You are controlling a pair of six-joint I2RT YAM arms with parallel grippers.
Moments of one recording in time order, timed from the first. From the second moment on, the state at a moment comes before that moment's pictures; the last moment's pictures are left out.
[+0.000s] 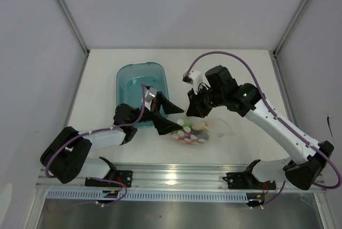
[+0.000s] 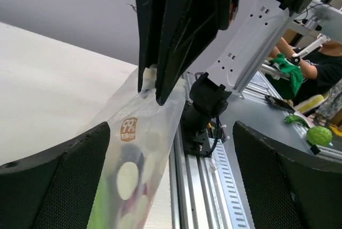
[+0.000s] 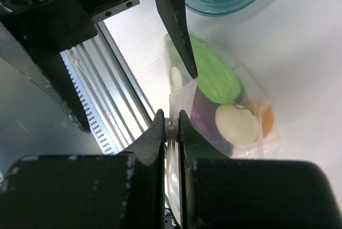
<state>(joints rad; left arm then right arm) -0.61 1.35 0.44 1.29 0.90 -0.71 0.76 1.30 1.42 -0.86 -0.39 0.00</state>
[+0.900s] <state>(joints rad) -0.85 0.88 0.56 0.38 0.11 -0.29 0.76 1.42 1.57 -0.81 0.03 0.40</state>
